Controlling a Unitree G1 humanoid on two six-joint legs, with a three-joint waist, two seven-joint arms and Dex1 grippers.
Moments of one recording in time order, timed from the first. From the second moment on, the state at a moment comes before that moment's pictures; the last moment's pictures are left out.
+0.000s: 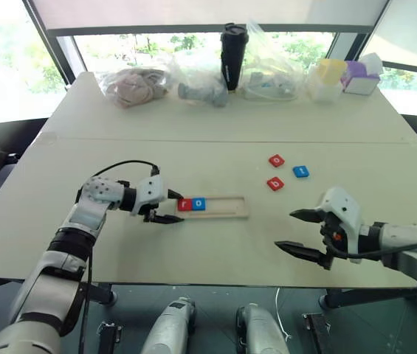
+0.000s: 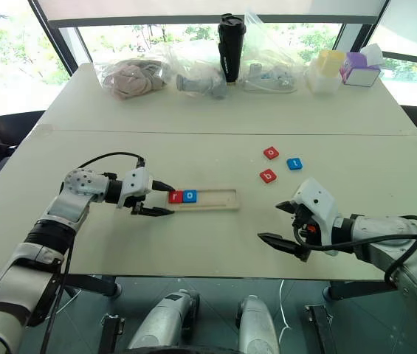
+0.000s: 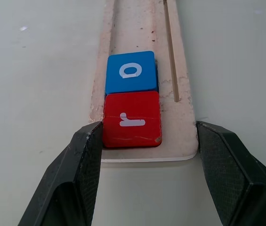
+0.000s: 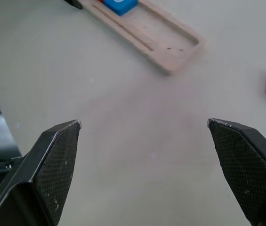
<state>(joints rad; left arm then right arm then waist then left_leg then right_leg) -0.62 0.57 -0.23 0.49 -0.07 -0.18 -1.37 0.03 -0.95 -0.24 -0.64 0.65 0.90 0.81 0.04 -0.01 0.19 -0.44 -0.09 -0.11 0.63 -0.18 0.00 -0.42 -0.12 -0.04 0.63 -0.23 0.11</state>
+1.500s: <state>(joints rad) -0.54 0.78 -0.04 -0.09 -0.40 0.52 -1.28 -0.51 -0.47 0.03 -0.10 0.36 0.91 0.28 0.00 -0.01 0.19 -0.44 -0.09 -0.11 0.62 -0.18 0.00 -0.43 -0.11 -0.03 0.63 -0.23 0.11</state>
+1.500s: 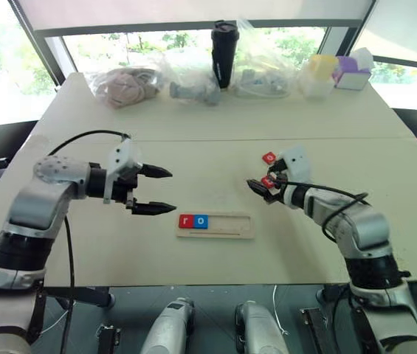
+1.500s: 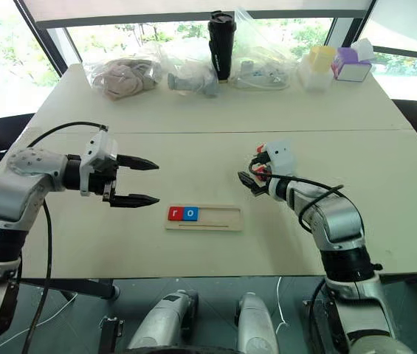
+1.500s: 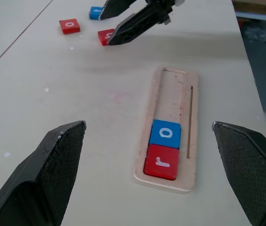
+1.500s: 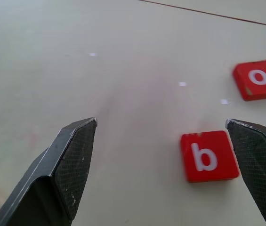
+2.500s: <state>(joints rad) -0.39 0.77 0.01 -0.32 -0.49 0.66 -1.04 -0.32 -0.39 -0.16 -0.42 0.15 1.22 0.10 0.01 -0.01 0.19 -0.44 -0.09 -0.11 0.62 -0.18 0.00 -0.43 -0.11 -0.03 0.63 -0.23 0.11</state>
